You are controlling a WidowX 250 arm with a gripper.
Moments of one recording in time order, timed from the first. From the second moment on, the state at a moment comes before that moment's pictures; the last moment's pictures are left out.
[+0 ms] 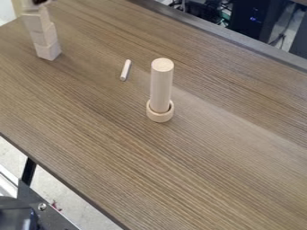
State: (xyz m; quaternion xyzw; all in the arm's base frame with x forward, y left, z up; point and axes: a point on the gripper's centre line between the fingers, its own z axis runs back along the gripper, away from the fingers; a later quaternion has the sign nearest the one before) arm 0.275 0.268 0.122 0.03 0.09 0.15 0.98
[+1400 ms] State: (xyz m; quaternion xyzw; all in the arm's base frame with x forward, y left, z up) arm 0.278 0.268 0.114 0.03 0.08 0.15 0.98
